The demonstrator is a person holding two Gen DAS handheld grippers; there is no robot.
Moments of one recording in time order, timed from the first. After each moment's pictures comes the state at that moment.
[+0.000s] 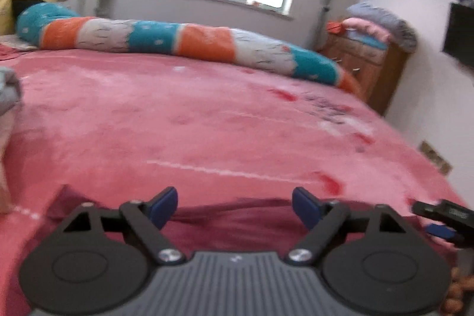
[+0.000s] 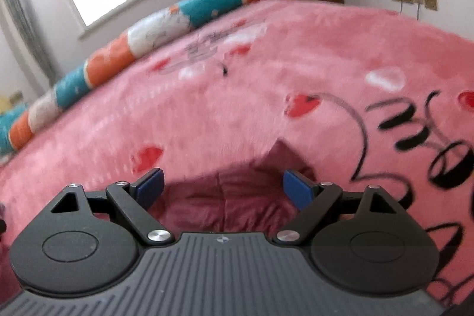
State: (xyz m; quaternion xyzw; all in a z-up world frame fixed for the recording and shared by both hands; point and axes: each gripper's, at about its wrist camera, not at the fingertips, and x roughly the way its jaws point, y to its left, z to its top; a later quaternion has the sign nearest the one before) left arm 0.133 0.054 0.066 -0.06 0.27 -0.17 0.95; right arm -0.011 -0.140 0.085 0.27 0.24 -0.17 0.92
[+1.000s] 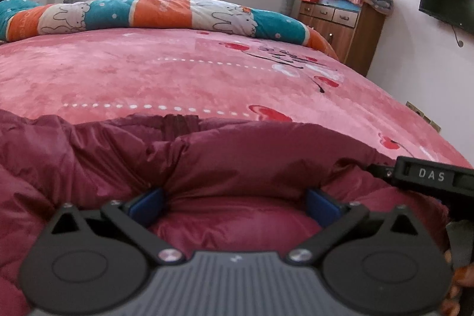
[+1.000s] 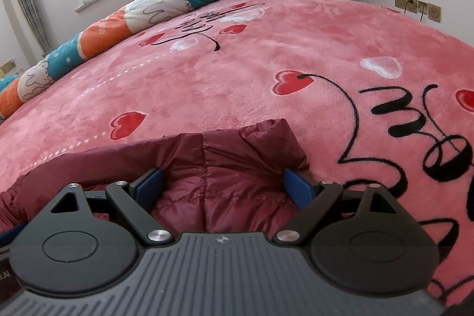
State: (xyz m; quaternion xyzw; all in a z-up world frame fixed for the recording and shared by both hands) left arm 0.119 -0.040 -0.011 -0.02 0.29 -0.20 0.93; right arm -0.011 -0.132 0.059 0.22 0.29 -0.17 0.92
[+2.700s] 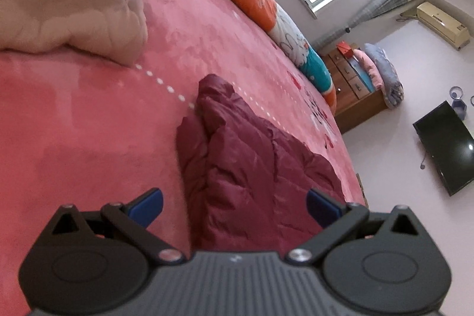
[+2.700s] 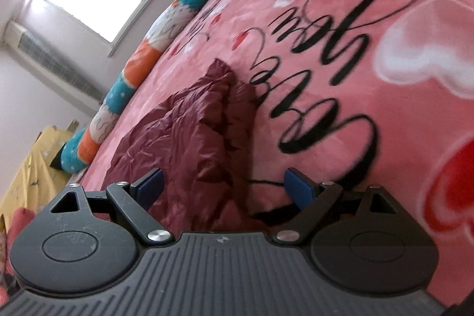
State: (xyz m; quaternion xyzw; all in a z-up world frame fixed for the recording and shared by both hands) left arm 0.056 0.287 0.026 -0.31 0.39 -0.22 0.84; right arm -0.205 -0.174 0.064 0.45 0.25 -0.05 0.86
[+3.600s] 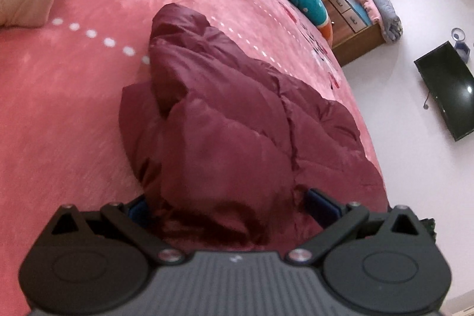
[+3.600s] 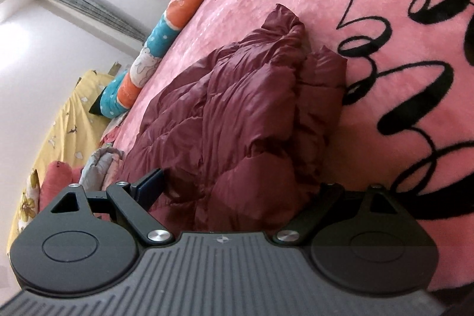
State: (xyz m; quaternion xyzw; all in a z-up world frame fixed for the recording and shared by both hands) left arm 0.140 0.212 -0.014 -0.24 0.48 -0.29 0.79; right arm -0.121 -0.164 0.061 0.45 0.32 0.10 0.83
